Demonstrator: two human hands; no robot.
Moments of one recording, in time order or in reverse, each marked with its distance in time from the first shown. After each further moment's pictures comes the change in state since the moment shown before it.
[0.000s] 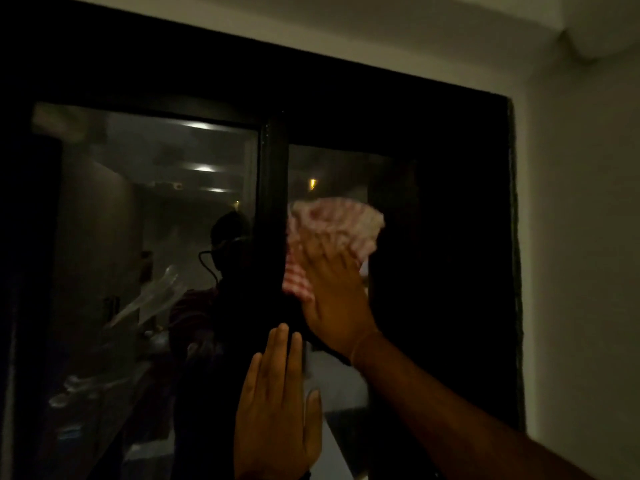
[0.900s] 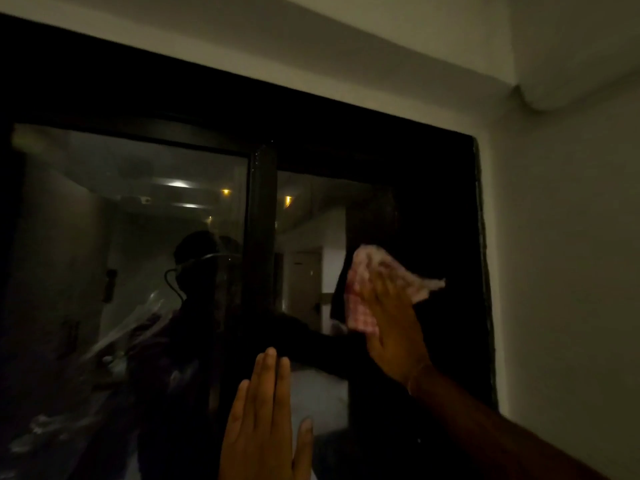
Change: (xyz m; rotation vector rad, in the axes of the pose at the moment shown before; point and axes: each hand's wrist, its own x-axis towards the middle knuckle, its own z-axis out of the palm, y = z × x) left_hand 0.002 -0.005 0.006 -0.027 -0.025 -0.017; right_hand -0.061 0.085 -0.038 -0.010 0.094 0.209
